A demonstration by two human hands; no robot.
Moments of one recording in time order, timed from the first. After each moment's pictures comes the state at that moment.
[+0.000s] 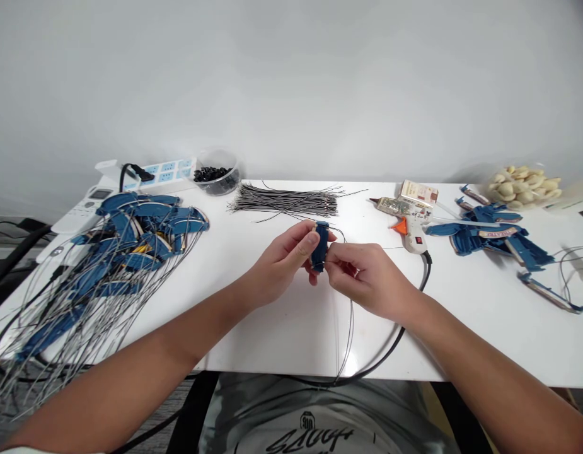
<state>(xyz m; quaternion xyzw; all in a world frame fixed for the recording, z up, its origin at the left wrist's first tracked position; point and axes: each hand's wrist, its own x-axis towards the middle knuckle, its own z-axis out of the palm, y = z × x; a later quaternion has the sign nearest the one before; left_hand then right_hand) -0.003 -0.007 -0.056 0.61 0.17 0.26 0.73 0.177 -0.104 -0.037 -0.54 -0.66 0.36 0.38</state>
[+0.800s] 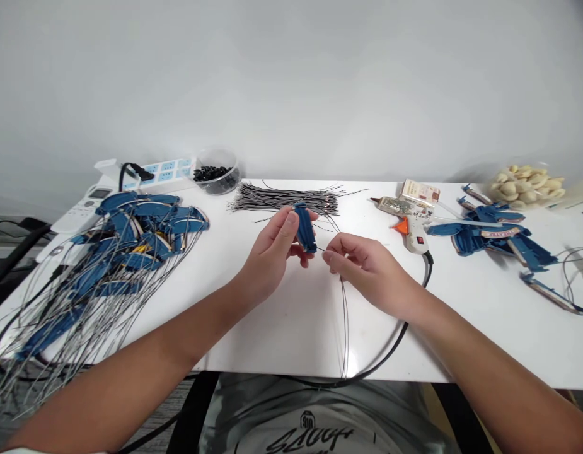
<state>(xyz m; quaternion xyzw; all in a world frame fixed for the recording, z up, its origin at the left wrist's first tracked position) -0.002 -0.005 -0.051 0.56 0.27 0.36 0.70 0.179 -0.103 -0.037 -0.57 -0.54 0.47 0.40</state>
